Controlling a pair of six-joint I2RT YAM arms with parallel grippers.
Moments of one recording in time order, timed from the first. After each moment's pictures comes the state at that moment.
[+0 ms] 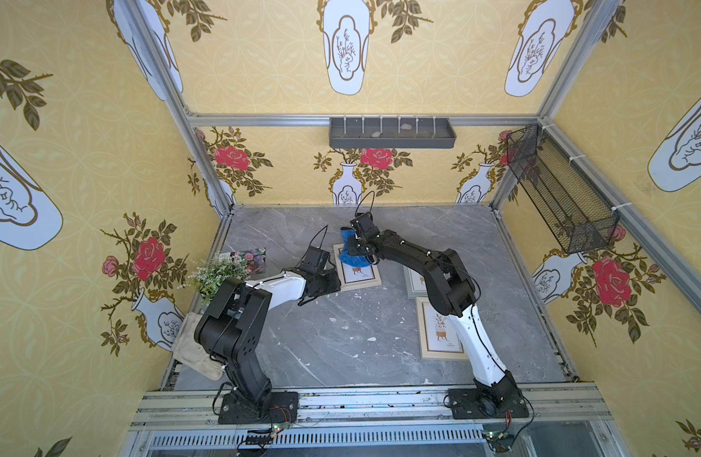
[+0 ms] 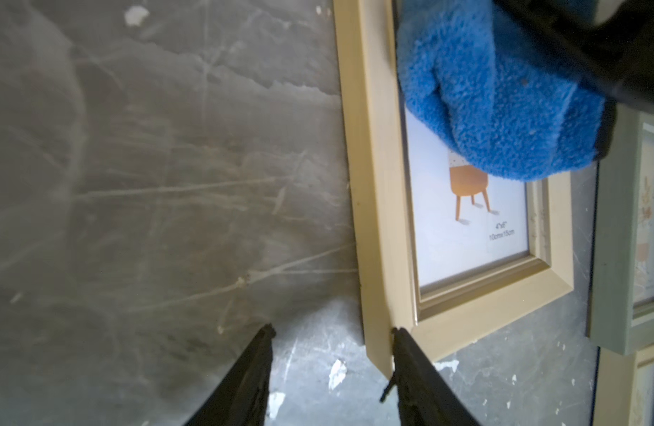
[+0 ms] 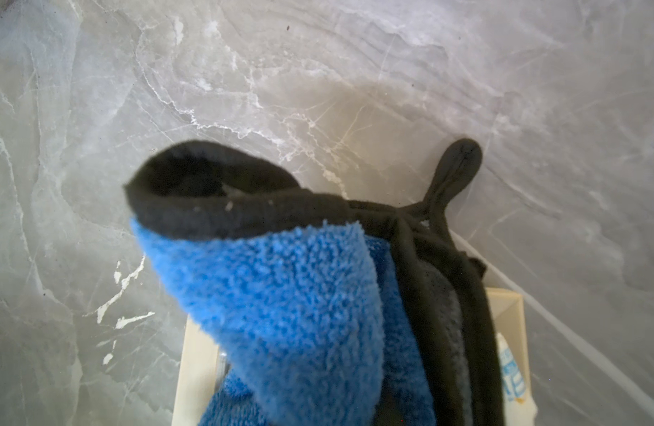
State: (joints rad) left arm -0.45 1.73 0.91 -0.18 0.13 -0.61; right arm 0.72 2.43 1.95 -0.39 0.05 0.46
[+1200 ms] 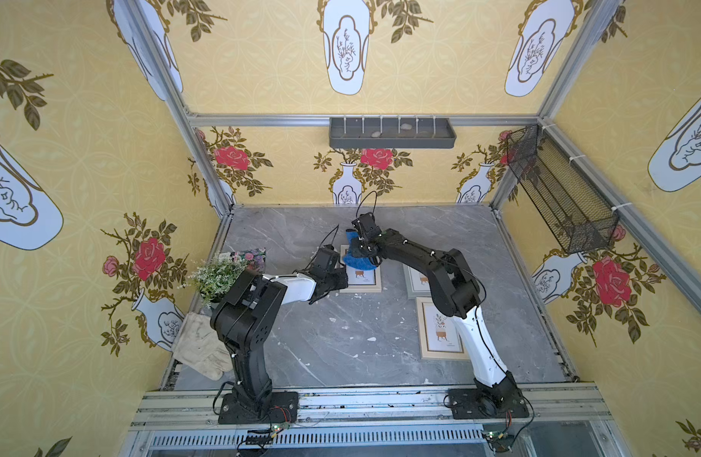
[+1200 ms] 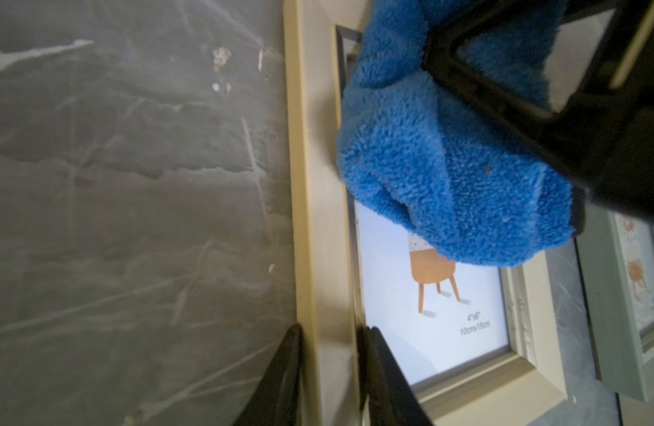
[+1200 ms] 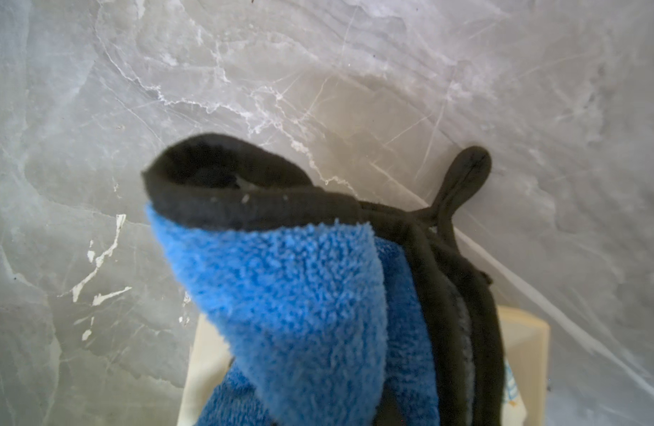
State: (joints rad) left arm -0.51 1.86 0.89 0.07 0.08 -0.56; right arm 0.72 2.38 1.92 -0.46 0.09 0.47
